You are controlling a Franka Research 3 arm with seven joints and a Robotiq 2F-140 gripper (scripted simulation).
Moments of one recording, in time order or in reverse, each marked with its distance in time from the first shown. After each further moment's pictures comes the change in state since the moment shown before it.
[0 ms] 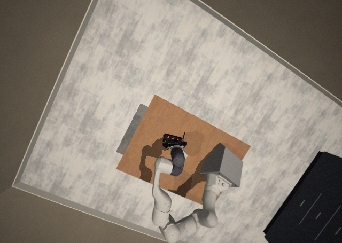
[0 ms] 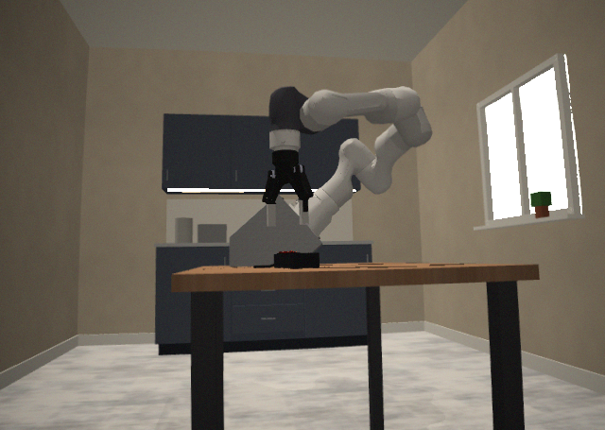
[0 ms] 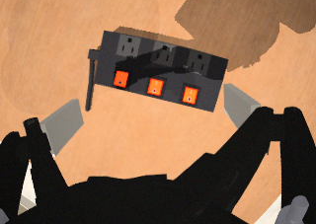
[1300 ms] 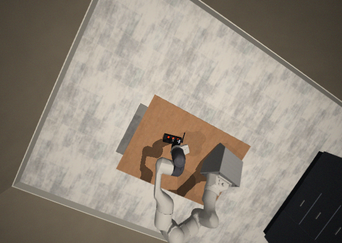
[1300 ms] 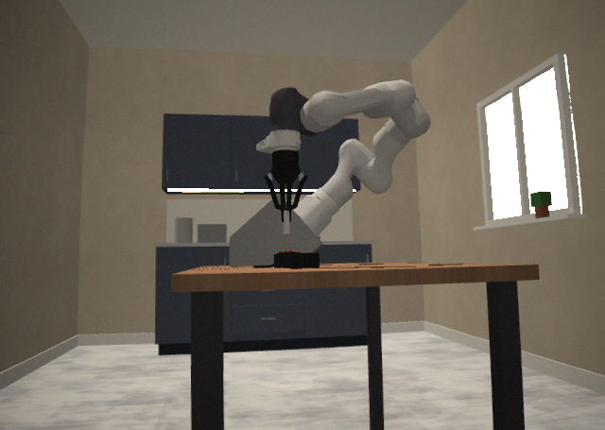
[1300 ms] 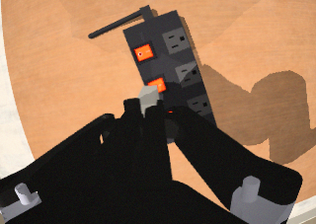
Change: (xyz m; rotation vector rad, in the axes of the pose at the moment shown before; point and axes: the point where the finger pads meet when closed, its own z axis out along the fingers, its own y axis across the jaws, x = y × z) arm -0.002 -0.001 0.000 0.001 -0.025 -0.977
